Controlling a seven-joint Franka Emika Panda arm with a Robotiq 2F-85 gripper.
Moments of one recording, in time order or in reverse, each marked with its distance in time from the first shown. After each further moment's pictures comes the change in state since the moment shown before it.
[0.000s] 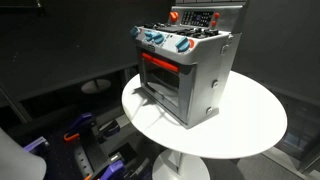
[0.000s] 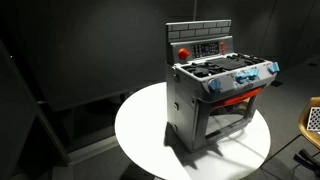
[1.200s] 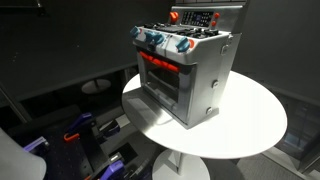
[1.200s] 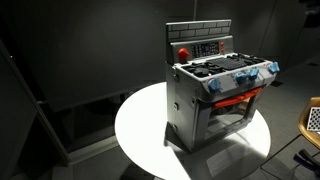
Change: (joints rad) arm -0.093 0.172 -0.039 0.093 -0.120 0.226 0.056
